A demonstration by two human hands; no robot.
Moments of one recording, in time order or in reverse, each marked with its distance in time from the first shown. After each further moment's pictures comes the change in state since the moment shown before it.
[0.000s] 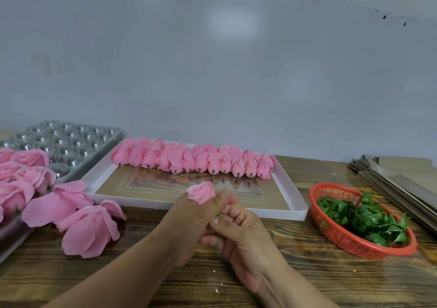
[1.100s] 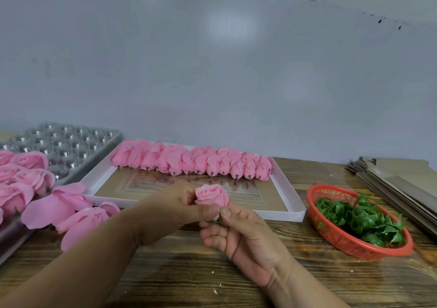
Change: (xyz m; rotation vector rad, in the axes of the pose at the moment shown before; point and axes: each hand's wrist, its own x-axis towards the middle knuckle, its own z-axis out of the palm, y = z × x) left_hand 0.008 0.034 -0.040 0.576 -0.422 0.127; right_hand 0.006 -0.006 -0.019 0.110 -0.147 0.120
